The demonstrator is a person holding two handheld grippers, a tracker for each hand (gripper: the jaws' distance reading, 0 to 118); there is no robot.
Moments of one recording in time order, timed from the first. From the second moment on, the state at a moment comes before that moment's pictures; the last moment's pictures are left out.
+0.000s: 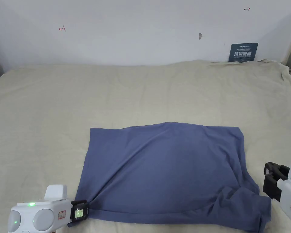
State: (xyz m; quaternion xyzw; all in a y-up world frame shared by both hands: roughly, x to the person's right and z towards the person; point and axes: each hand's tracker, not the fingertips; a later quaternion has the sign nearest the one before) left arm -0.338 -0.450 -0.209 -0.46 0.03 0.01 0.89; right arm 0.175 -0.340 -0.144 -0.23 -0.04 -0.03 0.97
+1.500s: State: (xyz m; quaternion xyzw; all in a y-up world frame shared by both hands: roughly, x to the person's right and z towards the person) left arm -0.344 -0.435 -0.211 -0.42 0.00 0.01 0.91; right arm 0.196 -0.460 -0.154 -0.40 -0.03 -0.04 0.91
